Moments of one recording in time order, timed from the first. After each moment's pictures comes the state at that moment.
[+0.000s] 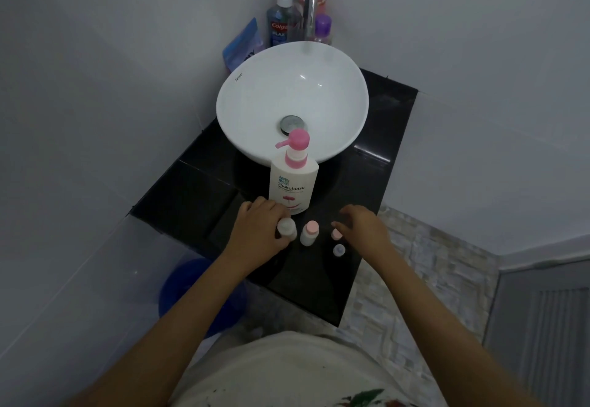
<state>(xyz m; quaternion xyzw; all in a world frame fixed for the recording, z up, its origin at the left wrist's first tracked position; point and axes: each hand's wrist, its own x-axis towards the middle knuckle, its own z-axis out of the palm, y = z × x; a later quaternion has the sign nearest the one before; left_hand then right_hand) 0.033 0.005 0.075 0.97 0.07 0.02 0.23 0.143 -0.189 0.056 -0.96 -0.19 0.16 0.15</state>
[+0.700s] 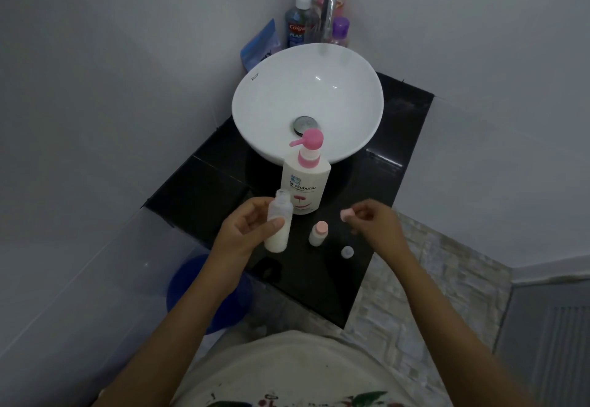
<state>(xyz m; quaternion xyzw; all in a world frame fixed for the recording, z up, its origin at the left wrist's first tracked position) -0.019 0.002 0.138 0.61 0.25 0.06 0.75 0.134 -0.187 0.088 -0.88 -0.07 0.21 0.41</state>
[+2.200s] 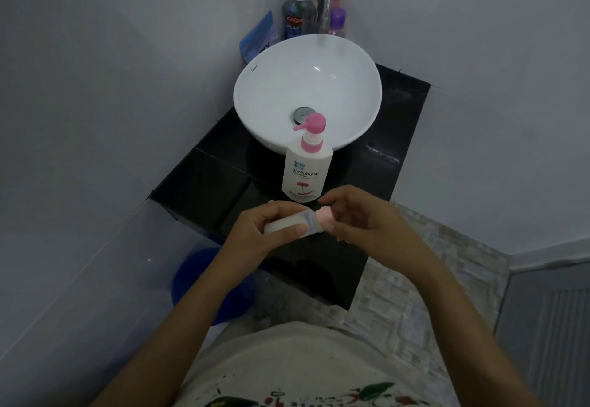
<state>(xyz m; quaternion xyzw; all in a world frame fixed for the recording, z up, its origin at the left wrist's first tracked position) -0.037 -0.005 0.146 0.71 0.13 0.00 0.69 0.065 -0.183 0.181 -0.81 -0.30 0.27 0.42</state>
